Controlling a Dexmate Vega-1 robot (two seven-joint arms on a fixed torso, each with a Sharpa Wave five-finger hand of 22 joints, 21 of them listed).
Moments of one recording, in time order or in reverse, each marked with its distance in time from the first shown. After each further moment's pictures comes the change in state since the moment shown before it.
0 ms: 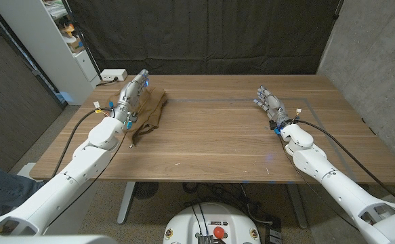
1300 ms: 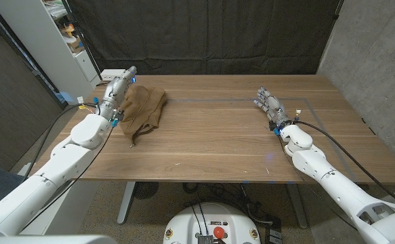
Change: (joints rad) left arm 0.086 0.110 -0.098 -0.104 0.046 0.059 0.057; left_hand 0.013 0.005 0.002 -0.010 -0.001 0.014 0.000 0.000 0.000 0.009 -0.001 0.000 0.000 0.013 0.003 0.000 0.000 0.000 0.000 0.000 0.000; right arm 0.008 0.008 -0.003 0.012 -0.005 0.001 -0.006; right_hand -0.005 0.005 -0.006 -0.006 0.000 0.000 0.000 0.000 0.005 0.004 0.004 0.000 0.000 0.000 0.000 0.000 0.000 0.000 0.000 -0.004 0.000
